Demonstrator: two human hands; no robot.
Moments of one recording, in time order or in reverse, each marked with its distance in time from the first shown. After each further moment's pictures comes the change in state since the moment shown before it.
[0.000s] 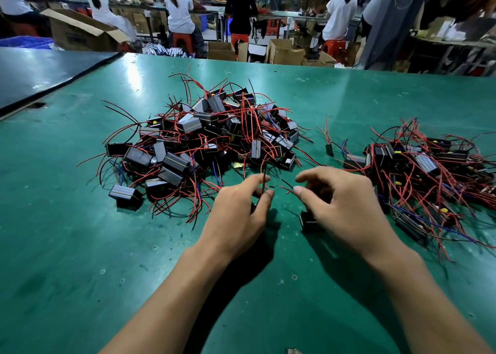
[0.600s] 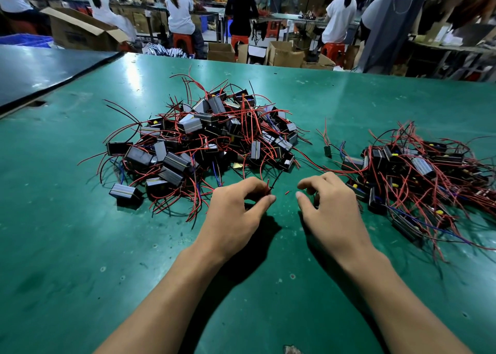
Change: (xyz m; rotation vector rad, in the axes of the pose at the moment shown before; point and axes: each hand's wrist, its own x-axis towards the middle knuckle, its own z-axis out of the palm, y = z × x) left_hand -0.004 -0.002 -0.005 -0.186 0.013 -0.031; right_hand -0.007 0.016 0.028 -0.148 0.032 0.188
